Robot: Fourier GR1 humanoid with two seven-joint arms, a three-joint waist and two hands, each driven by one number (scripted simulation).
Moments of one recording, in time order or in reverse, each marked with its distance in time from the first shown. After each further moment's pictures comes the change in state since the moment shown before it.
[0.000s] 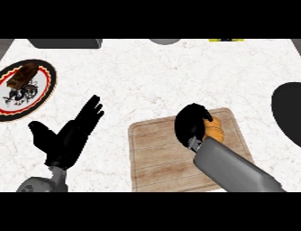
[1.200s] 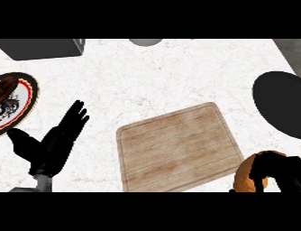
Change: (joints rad) left arm 0.078 0.027 0.065 -0.040 0.018 0.016 0.004; right arm 0.910 -0.358 -0.522 -1.024 -0.552 -0.902 -0.311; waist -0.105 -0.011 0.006
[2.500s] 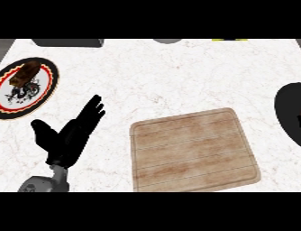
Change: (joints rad) left arm -0.081 -0.060 -0.034 0.045 -0.054 -0.055 0.015; right arm -0.424 0.023 -0.619 1.124 -0.431 -0.169 -0.759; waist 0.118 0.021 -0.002
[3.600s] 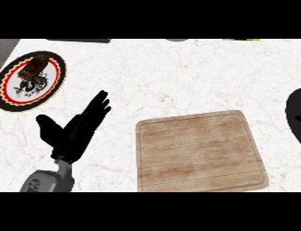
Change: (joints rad) left arm -0.044 -0.023 0.000 0.005 -0.008 -0.030 0.013; right arm -0.443 -0.089 -0.067 0.829 0.087 0.081 -0.185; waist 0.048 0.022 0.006
